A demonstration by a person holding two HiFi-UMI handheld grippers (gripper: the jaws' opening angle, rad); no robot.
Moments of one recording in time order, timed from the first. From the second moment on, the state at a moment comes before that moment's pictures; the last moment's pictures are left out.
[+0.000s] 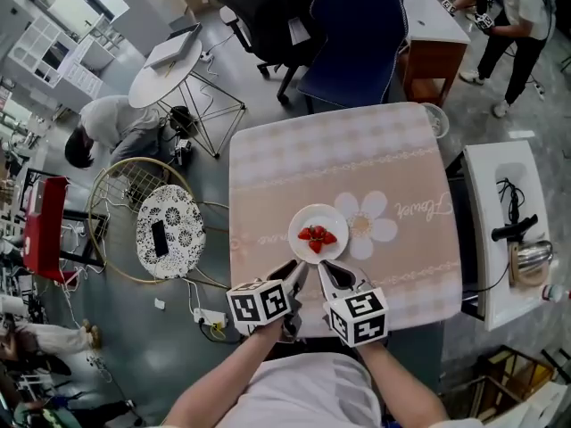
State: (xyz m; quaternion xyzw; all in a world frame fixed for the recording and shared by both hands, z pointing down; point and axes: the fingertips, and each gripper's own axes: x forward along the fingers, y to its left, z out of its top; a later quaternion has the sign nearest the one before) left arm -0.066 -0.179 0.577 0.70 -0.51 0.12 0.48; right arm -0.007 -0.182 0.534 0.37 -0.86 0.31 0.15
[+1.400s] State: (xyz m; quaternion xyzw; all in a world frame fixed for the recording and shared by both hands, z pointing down) left arm -0.061 -0.060 0.452 0.86 -0.38 0.06 0.34; right arm -0.029 -0.045 0.438 0.46 -0.85 0.19 0.19
